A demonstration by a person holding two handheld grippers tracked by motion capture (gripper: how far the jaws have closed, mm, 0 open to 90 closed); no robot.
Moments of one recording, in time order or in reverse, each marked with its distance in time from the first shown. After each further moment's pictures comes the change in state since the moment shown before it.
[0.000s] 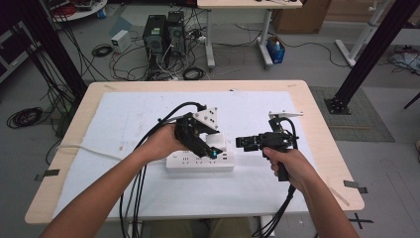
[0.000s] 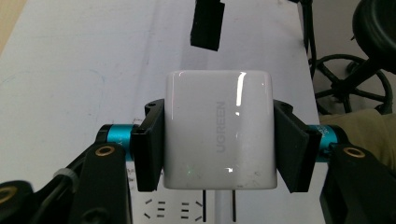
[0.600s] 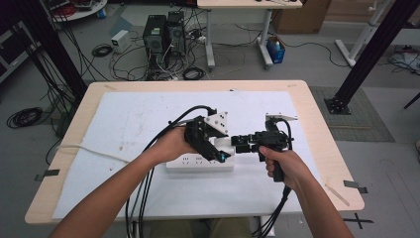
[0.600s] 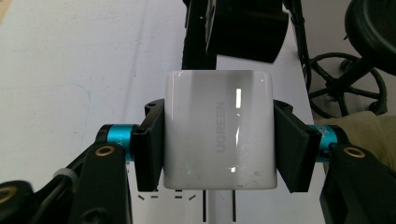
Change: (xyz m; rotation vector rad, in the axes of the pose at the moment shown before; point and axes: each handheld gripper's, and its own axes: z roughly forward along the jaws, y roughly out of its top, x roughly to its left) left arm -0.005 0.011 0.017 -0.001 -0.025 0.030; right arm -0.008 0.000 0.011 0.011 0.110 0.124
